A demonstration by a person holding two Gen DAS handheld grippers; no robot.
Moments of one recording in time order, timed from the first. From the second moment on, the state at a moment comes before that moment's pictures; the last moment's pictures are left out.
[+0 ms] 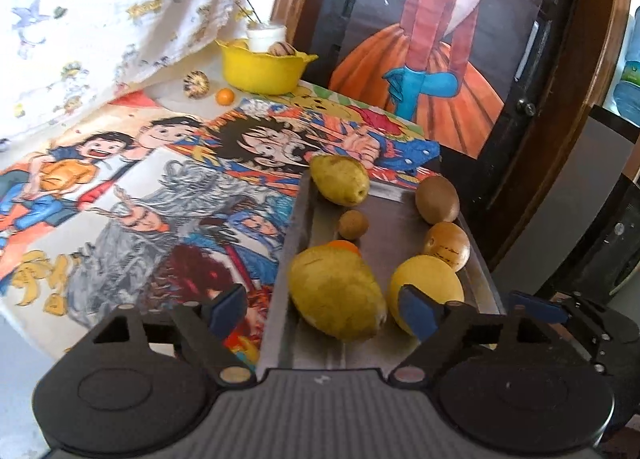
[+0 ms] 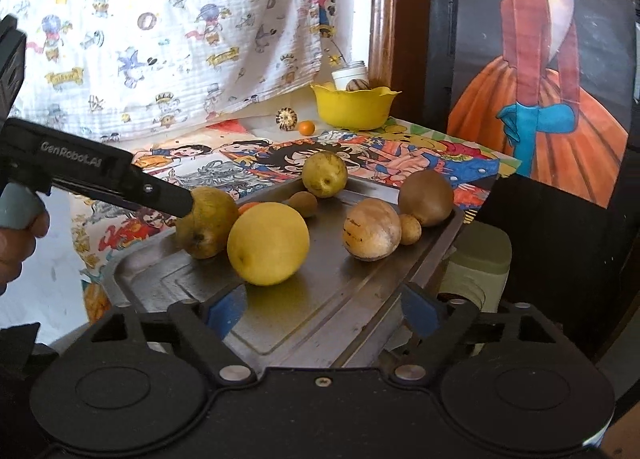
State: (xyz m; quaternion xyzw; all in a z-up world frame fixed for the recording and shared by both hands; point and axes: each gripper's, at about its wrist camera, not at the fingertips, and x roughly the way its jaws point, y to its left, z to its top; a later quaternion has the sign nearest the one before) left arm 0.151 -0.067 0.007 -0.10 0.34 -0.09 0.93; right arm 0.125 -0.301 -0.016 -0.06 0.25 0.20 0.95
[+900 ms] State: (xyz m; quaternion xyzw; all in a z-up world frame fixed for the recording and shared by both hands) left arm 0.093 -0.009 0.019 -0.03 0.38 -0.01 0.92; right arm 0.094 -0.282 0.024 0.01 0.38 0.19 0.90
